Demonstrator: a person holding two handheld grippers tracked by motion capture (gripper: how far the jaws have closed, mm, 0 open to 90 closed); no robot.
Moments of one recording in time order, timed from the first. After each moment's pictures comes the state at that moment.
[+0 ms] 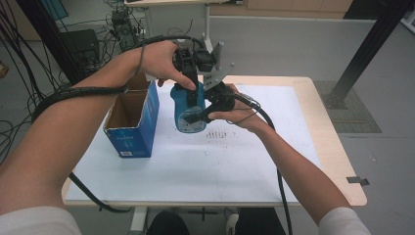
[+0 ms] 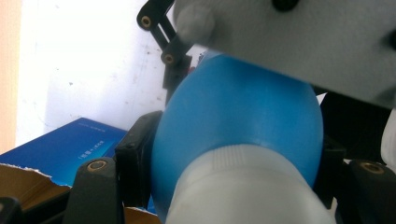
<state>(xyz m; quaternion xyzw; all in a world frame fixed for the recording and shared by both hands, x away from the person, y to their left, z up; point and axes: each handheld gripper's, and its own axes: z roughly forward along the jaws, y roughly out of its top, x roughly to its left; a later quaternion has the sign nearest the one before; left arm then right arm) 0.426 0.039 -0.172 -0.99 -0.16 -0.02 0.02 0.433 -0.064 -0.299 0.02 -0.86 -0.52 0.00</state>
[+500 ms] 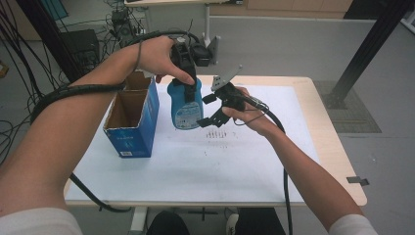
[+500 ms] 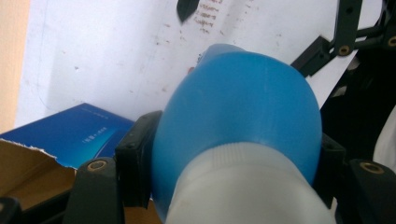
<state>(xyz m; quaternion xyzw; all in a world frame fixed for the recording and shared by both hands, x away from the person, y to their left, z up) 0.436 0.048 -0.164 -0.98 -0.21 -0.02 0.02 0.432 -0.094 -0.306 -0.09 -0.88 -0.46 -0.01</state>
